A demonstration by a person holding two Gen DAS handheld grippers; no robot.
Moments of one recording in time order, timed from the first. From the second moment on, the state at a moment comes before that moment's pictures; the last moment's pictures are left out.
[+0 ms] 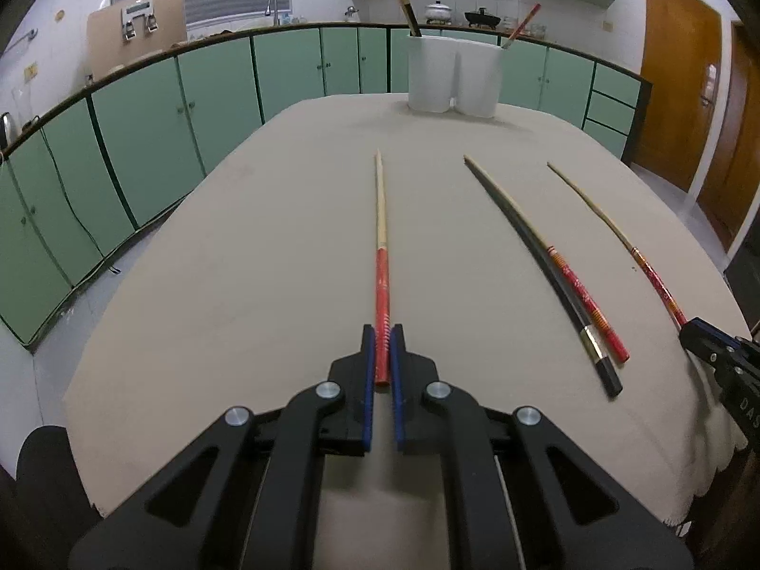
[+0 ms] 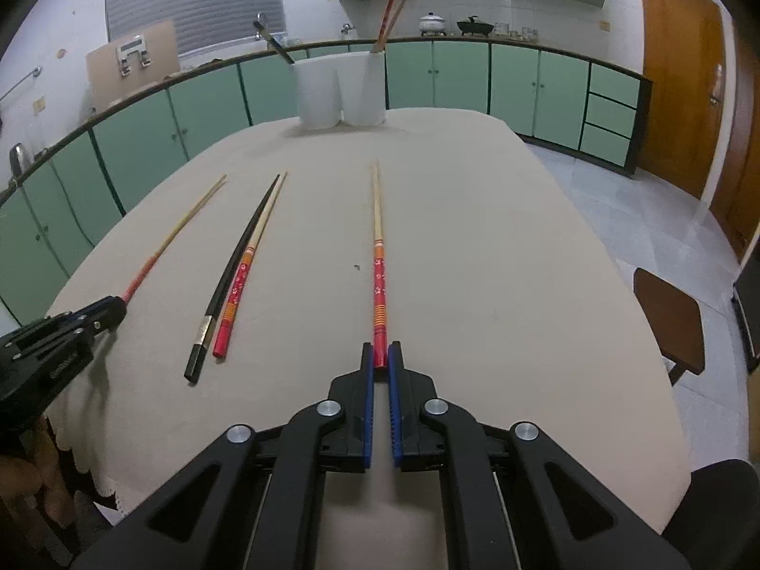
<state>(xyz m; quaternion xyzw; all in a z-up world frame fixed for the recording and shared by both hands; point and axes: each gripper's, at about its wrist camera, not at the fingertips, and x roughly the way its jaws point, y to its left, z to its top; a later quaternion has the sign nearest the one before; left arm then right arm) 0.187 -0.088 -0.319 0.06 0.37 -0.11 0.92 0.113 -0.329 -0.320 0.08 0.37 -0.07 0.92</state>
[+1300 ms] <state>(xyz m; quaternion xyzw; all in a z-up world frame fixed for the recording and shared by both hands) 0.225 -0.076 -0.138 0.04 0.33 -0.22 0.92 0.166 -0.356 -0.112 0.03 0.34 0.03 0.94</state>
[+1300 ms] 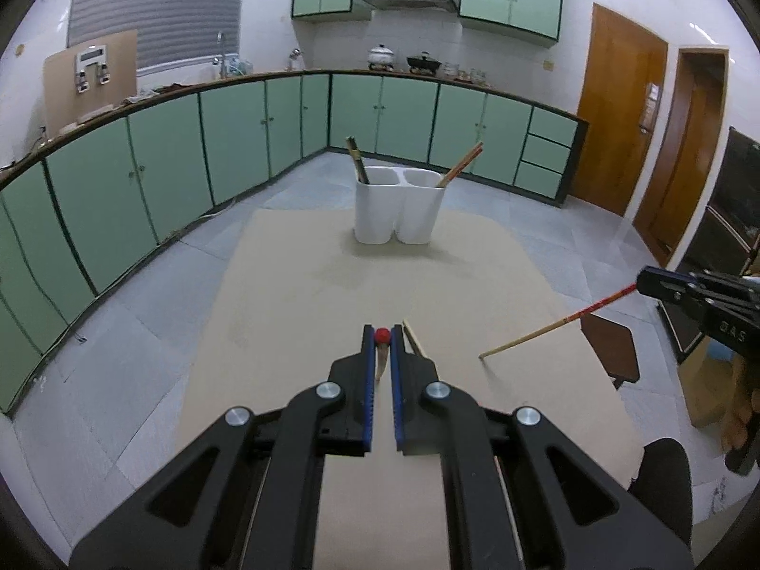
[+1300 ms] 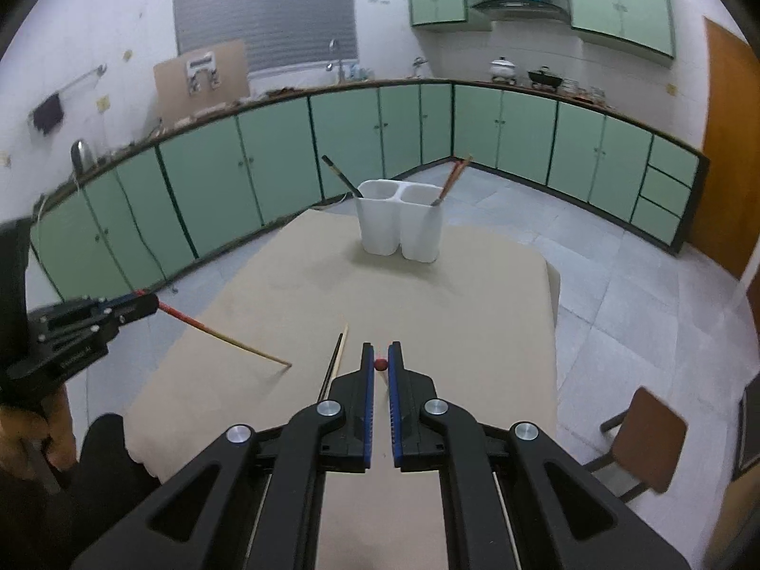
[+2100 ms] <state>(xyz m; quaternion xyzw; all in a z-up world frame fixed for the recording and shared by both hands) 0.352 -0.128 -0.037 0.06 0.35 -0.29 0.89 0.306 -0.381 -0.003 0.02 0.39 0.05 0.92</state>
